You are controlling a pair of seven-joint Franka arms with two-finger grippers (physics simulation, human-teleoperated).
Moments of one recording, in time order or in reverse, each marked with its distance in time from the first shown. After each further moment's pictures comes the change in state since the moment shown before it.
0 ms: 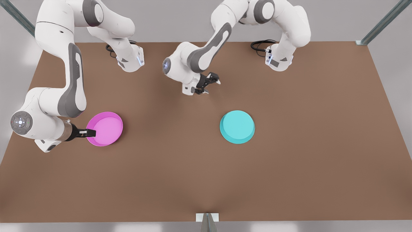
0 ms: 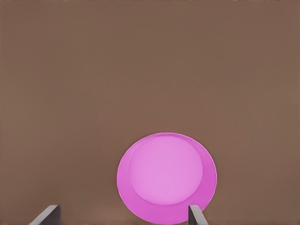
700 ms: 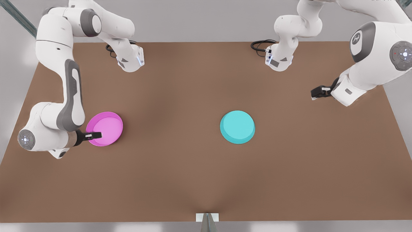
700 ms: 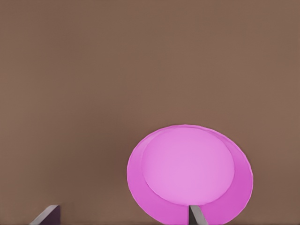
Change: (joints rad) left arm 1.352 -0.729 -0.871 -0.291 0.260 0.233 0.779; right arm -0.102 0.152 0.021 0.016 0.116 -0.039 -0.149
